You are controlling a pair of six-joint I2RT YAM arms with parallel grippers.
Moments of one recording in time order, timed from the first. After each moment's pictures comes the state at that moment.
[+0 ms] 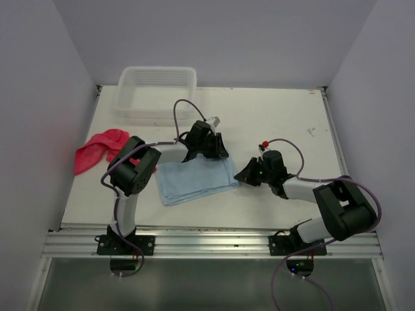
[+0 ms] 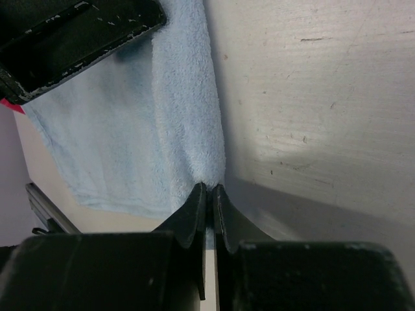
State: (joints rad) left arm -0.63 2.05 1.20 0.17 0.29 -0.62; right arm 0.41 1.44 0.42 0.34 -0.31 0.82
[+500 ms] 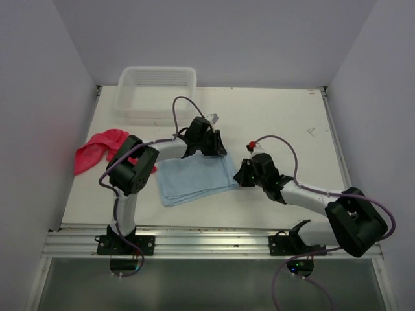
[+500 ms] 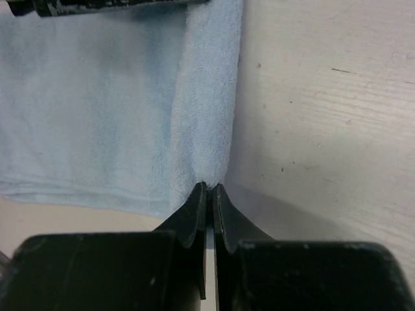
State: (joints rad) left arm -0.61 2.04 1.25 0.06 0.28 -0.62; right arm 0.58 1.31 0.46 0.19 -0.06 0.57
